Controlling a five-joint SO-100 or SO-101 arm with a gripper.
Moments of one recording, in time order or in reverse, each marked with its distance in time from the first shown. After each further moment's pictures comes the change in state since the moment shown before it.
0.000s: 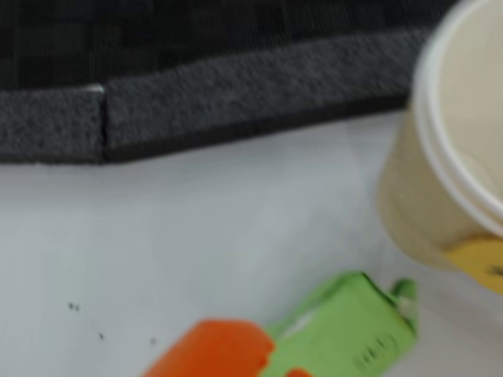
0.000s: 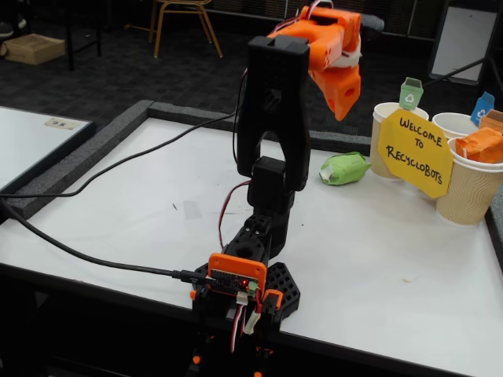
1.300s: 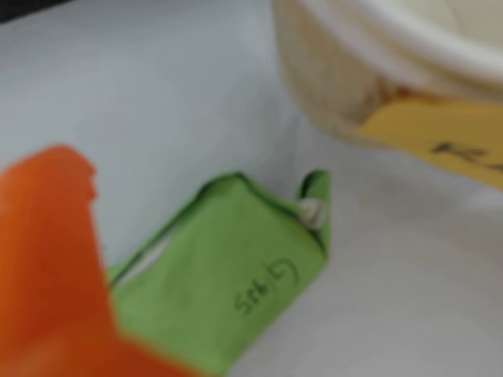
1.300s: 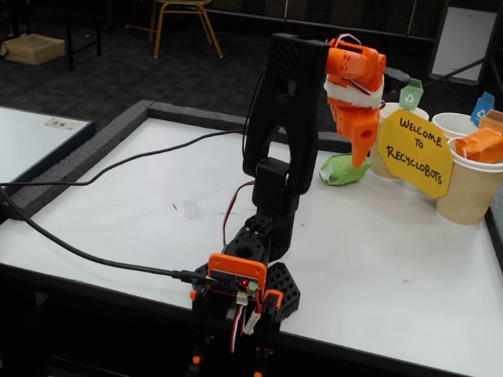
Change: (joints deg) arm 8.8 -16.1 0.0 0.3 2.0
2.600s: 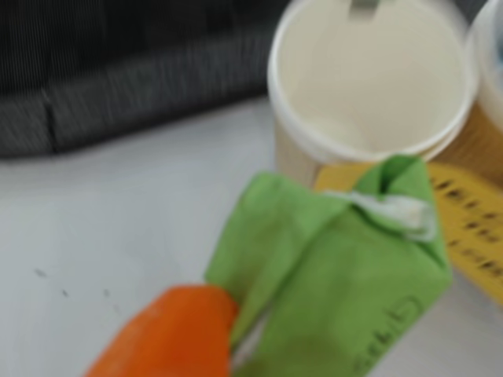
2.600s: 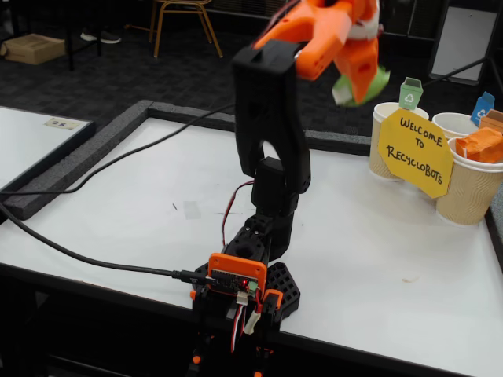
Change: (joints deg) arm -1.7 35.9 -6.2 21.4 0.0
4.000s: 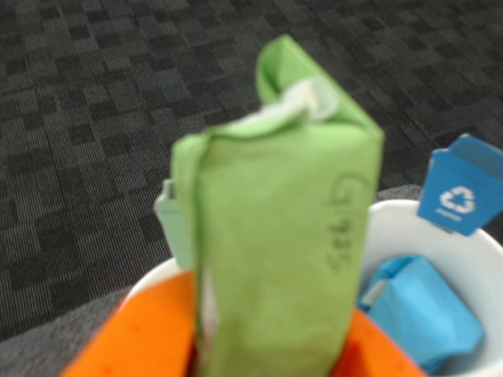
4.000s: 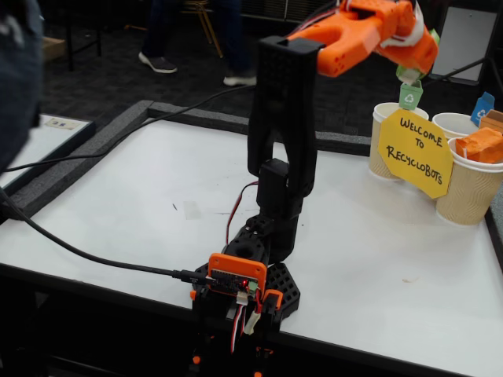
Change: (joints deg) arm 9.2 -23.9 -6.7 -38.9 -33.7
